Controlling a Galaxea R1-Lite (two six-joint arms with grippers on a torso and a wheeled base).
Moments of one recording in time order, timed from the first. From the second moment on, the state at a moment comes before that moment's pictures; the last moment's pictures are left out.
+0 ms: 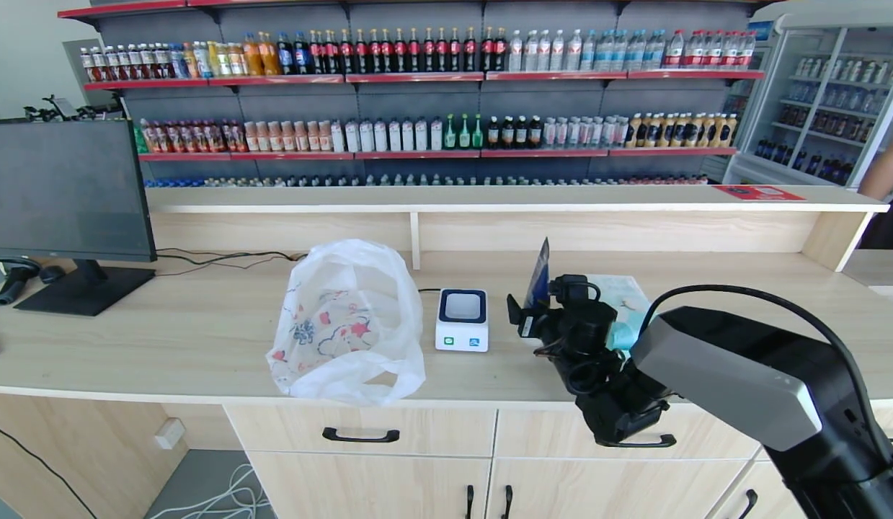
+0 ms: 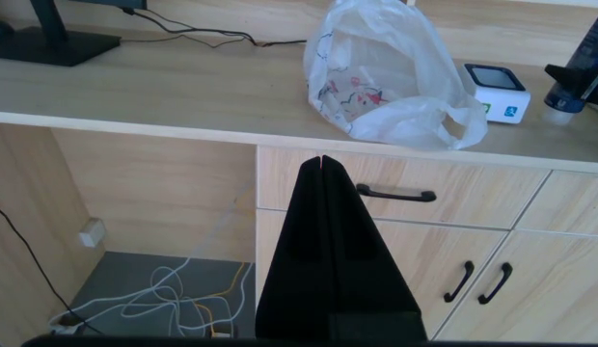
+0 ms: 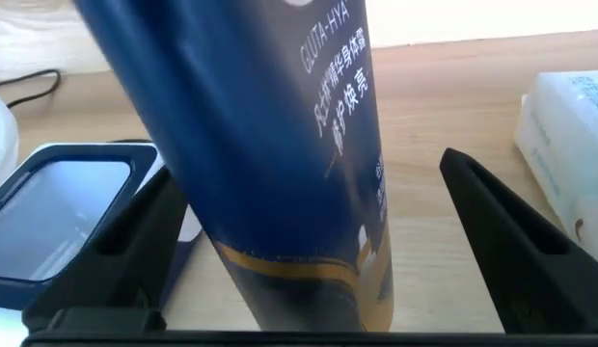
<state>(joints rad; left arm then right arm) 0.00 0.00 0.00 0.00 0.00 0.00 0.41 2.57 -1.24 -1.35 -0.32 0.11</state>
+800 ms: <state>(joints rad) 0.00 0.00 0.00 0.00 0.00 0.00 0.37 2.60 -1.32 -1.32 -0.33 0.11</state>
